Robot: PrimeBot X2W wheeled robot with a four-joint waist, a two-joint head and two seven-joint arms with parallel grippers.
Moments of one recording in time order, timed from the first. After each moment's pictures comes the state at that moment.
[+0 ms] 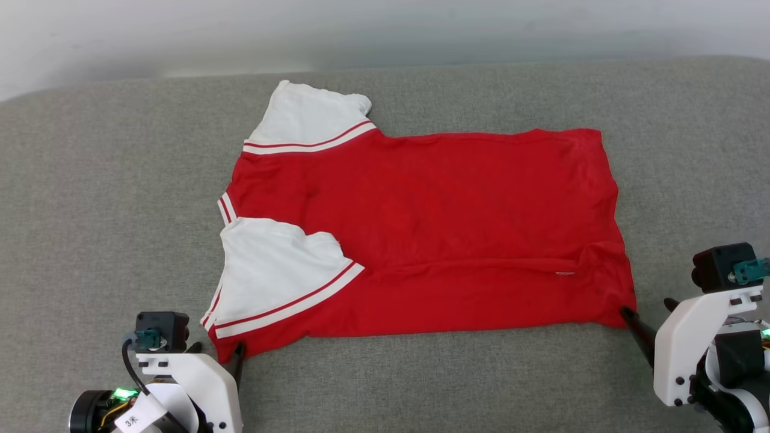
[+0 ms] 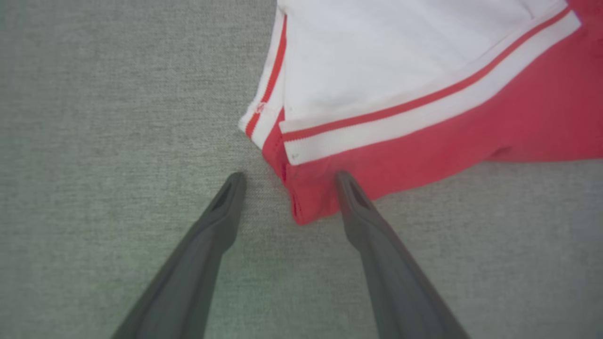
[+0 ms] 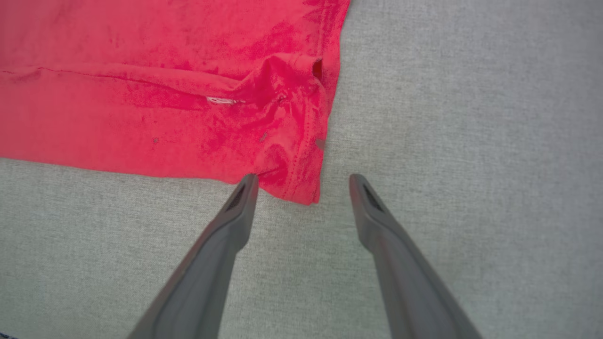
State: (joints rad) left arm -0.11 0.59 -0.50 0.02 -0.73 0.35 0.29; right arm -0.09 -0.22 -0.05 -0.14 0.28 0.13 0.83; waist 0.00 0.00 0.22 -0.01
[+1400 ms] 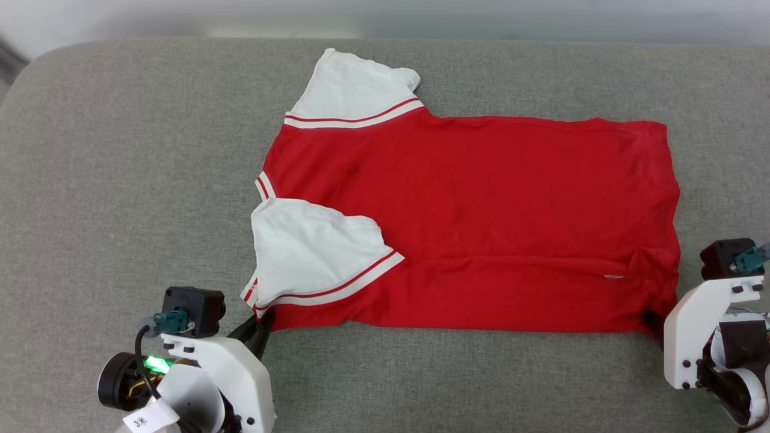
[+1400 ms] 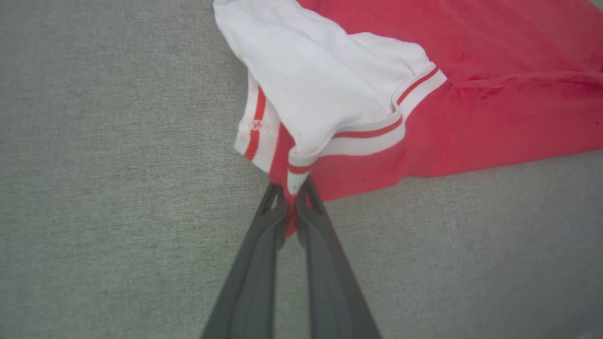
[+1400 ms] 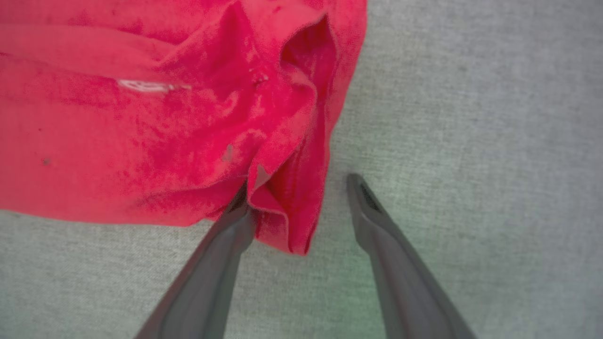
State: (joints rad) left arm -0.14 0.62 -0.54 -0.24 -0.72 0.33 0.34; right arm -0.17 -0.23 -0.07 0.10 0.18 0.13 0.85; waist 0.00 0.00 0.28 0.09
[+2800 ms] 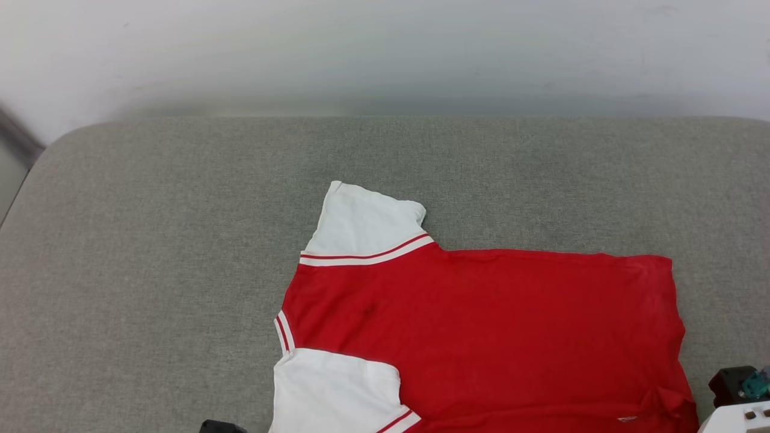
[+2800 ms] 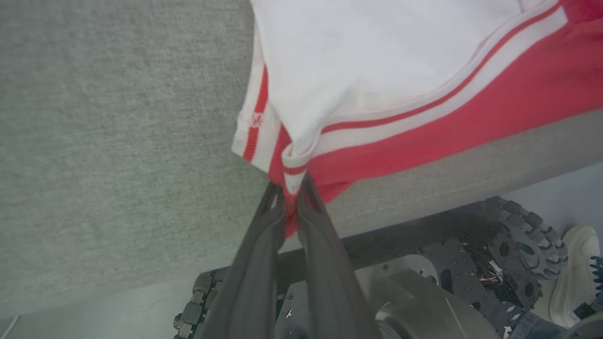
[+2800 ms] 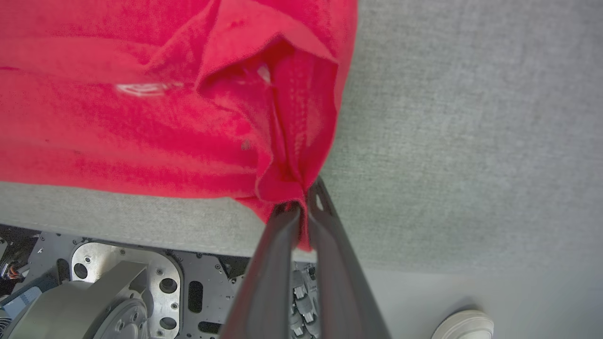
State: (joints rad) left arm 0.11 0.62 -0.66 -0.07 -0.79 0.27 0.34; right arm 0.17 -0.34 -0.08 -0.01 0.31 0.13 0.90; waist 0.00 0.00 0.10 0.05
